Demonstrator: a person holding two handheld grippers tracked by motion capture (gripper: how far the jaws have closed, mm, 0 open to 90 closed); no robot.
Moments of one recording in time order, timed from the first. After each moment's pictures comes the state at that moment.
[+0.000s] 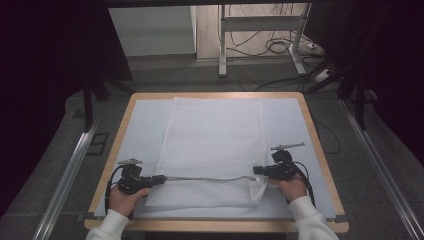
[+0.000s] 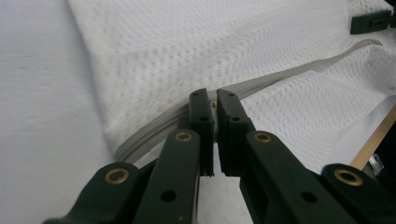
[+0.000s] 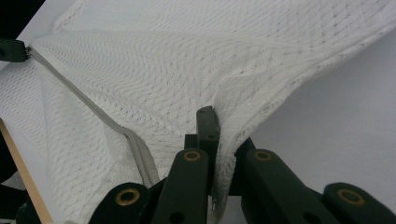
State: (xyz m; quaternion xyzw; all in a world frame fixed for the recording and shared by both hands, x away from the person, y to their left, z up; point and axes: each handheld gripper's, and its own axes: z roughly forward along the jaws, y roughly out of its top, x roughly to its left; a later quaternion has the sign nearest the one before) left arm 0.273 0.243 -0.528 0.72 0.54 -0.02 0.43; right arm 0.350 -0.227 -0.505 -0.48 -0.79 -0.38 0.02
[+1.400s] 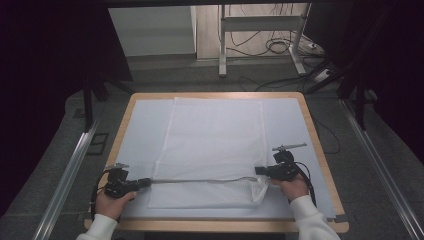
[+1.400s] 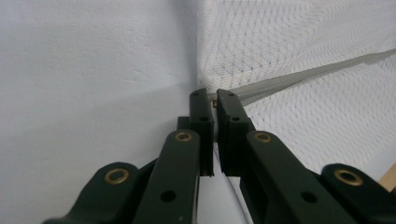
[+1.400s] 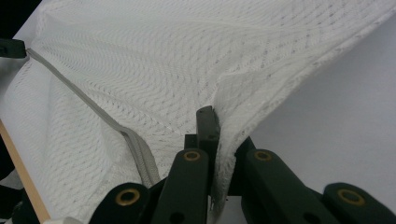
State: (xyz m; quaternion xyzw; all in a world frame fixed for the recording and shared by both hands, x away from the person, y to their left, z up) left arm 0.262 0.272 -0.539 0.71 0.58 0.01 0.40; right arm 0.349 -0.232 -0.504 -0.48 -0.80 -0.38 0.02
